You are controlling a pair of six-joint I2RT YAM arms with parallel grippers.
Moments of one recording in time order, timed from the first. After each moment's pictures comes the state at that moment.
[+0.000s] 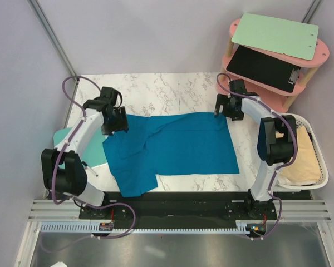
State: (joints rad) left arm -0.17 1.50 1.24 -0.94 -0.08 -0.36; right arm 0.11 1.94 1.42 -0.54 -0.01 0.30
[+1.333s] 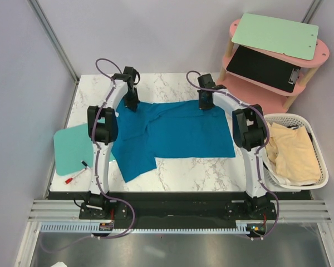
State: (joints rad) left arm -0.17 2.48 2.24 -1.05 -0.06 -0.35; right arm 0.31 2.31 1.85 -0.56 0.18 0.27
